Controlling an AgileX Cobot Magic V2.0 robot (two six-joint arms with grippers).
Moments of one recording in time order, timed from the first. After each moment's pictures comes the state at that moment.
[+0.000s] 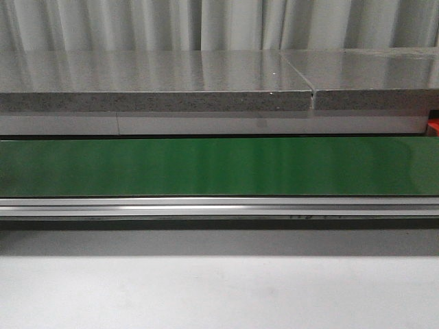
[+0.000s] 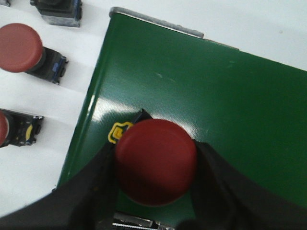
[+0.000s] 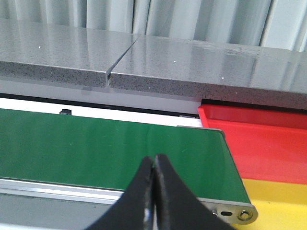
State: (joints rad) left arm 0.05 1.50 -1.09 -0.01 0.77 -0.20; right arm -0.03 -0.01 0.03 -0.03 0.07 -0.02
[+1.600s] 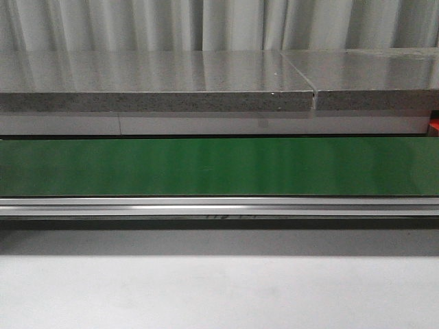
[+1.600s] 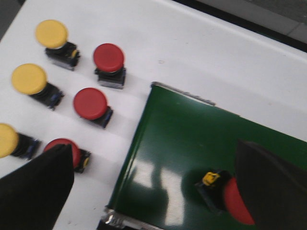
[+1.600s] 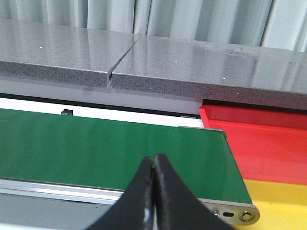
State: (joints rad) left arm 0.20 1.32 -1.14 -0.01 0.78 -0.19; right arm -0.03 -0.01 0.03 -0.03 0.07 -0.02
